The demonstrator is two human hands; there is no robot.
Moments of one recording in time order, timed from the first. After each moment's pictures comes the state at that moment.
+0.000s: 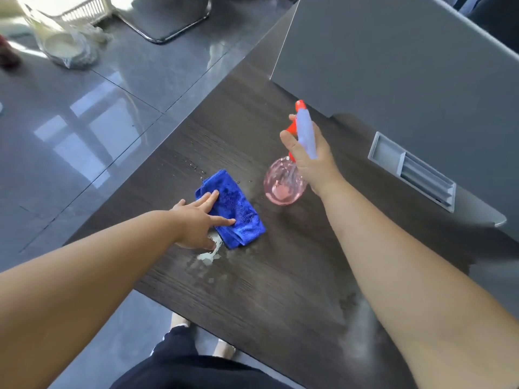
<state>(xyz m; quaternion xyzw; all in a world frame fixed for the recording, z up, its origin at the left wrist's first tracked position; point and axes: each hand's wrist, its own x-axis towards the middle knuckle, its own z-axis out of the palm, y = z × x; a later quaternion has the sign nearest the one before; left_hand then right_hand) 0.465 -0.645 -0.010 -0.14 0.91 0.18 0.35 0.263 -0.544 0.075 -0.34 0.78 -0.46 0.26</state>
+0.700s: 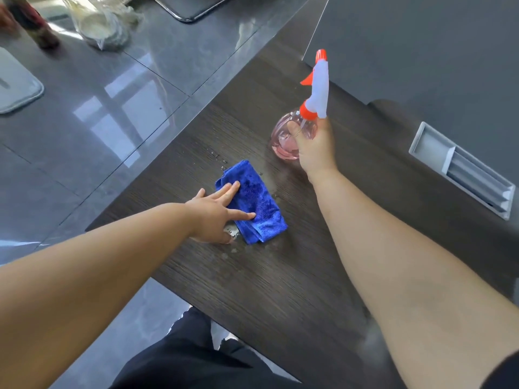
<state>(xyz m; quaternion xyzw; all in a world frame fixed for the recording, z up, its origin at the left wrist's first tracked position) 0.466 -0.649 -0.013 -0.13 0.90 0.20 0.35 0.245 -0.597 -0.005 -0.25 0.81 -0.48 0.22</state>
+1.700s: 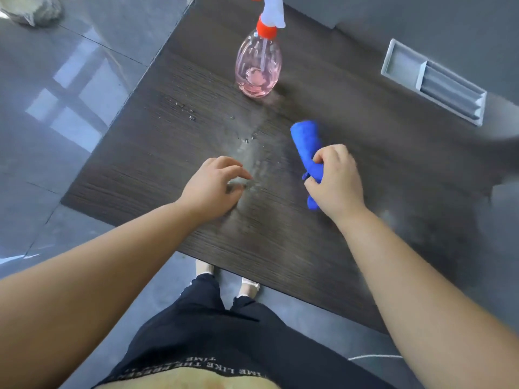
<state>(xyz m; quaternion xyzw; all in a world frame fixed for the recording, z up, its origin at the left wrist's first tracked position) 0.478 -0.577 -0.018 -0.21 0.91 0.37 0.01 0.323 -0.412 0.009 -0.32 0.93 -0.15 0.11</state>
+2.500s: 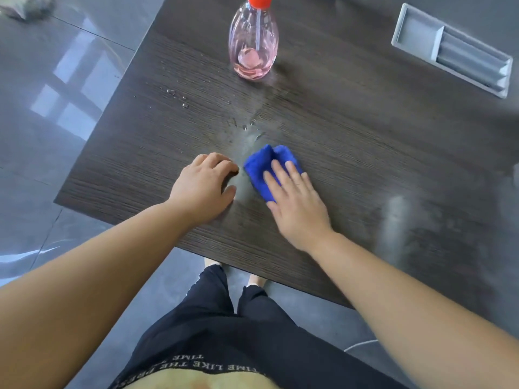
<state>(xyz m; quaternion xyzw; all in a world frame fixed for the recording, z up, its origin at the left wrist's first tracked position) 0.487 -0.579 -0.024 -0.23 0.93 0.26 0.10 0.380 -0.403 -0.055 -0.51 0.85 0.02 0.15</state>
